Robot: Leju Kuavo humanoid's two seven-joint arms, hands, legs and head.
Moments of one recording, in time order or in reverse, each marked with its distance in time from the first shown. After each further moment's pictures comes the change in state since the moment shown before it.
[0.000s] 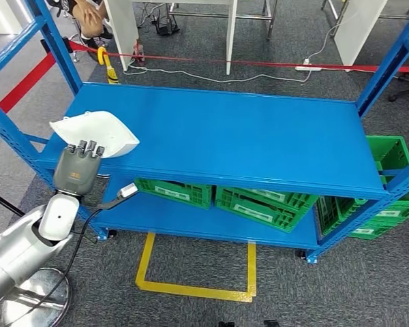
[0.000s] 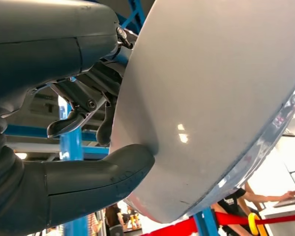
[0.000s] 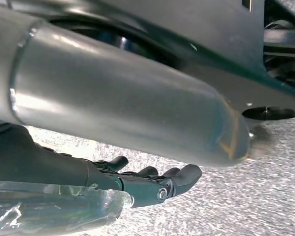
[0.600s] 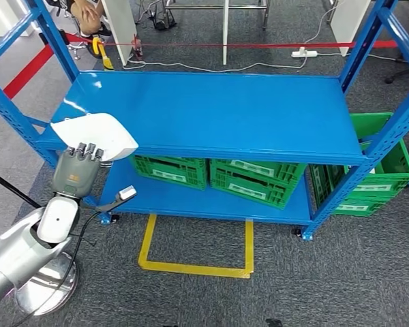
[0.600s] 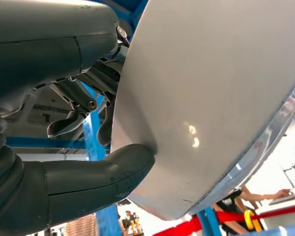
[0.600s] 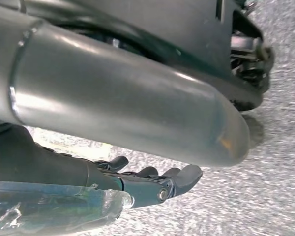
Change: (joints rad) left arm 0.006 0.006 0.004 0.000 0.000 0.000 -0.010; right arm -0.006 0.001 0.000 0.003 -0.002 0.011 -0.005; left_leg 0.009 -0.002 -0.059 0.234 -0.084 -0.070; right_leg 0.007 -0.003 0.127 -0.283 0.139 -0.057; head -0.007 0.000
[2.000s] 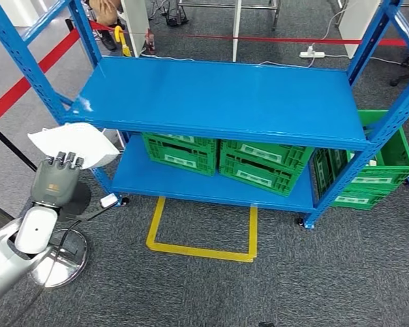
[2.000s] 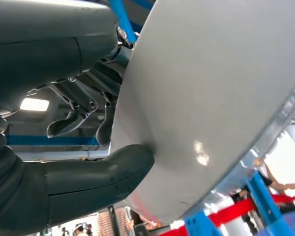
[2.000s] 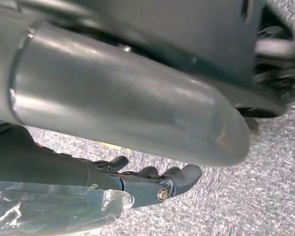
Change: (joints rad) left arm 0.114 0.117 0.077 -0.088 0.000 -0.002 -0.001; right arm 0.008 0.015 0.039 0.002 0.046 -0.076 0.009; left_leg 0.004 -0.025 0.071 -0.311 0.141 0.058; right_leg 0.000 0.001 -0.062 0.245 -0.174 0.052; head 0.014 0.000
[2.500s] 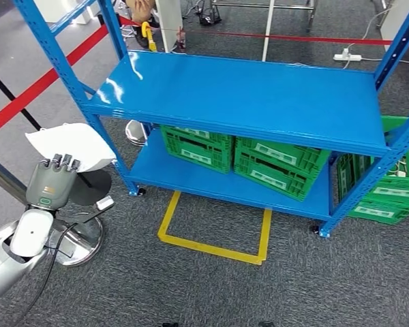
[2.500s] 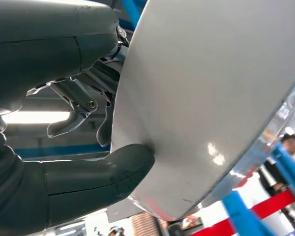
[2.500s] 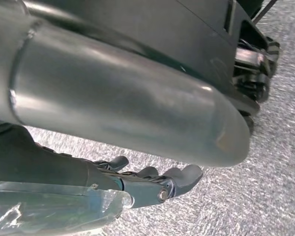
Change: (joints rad) left arm 0.006 0.023 -0.002 -0.016 0.000 -0.006 0.001; right arm 0.001 0.006 0.005 0.003 -0.003 0.005 -0.003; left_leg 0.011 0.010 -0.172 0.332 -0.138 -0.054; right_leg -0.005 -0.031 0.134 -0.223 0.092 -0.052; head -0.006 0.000
